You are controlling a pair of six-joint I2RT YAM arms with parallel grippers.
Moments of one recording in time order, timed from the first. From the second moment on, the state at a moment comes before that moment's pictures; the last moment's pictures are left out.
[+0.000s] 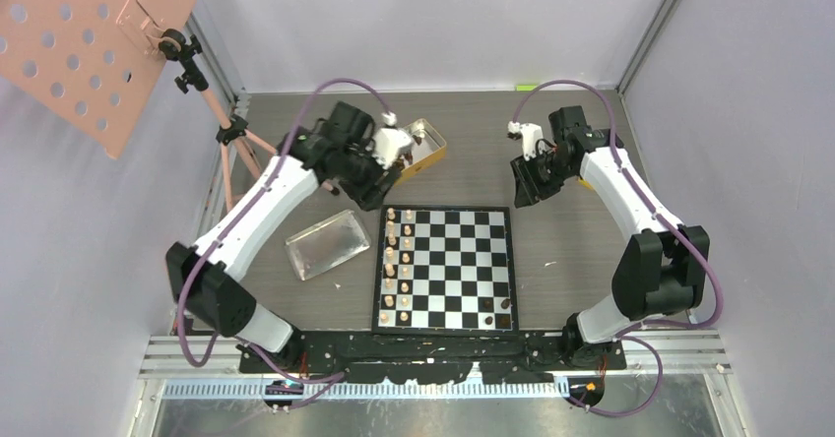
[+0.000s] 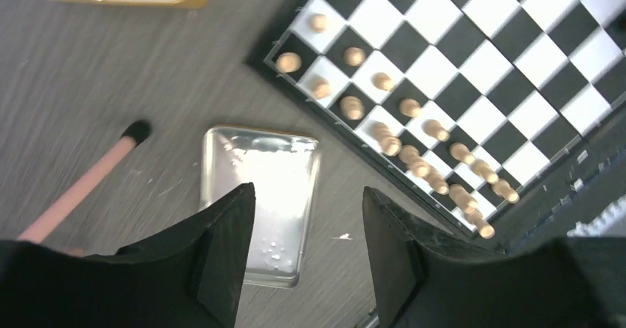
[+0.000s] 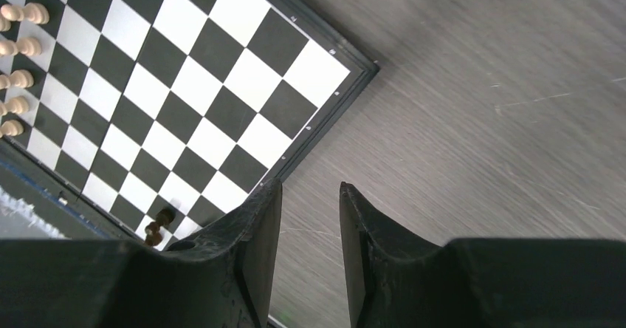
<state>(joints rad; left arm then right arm) -0.59 1.53 1.55 -1.09 0.20 0.34 0.12 1.54 1.28 -0.95 -0.42 -0.36</state>
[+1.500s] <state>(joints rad) -0.02 1.02 0.84 -0.25 0.25 0.02 -0.15 0.95 0.86 -0.40 -0.23 0.06</state>
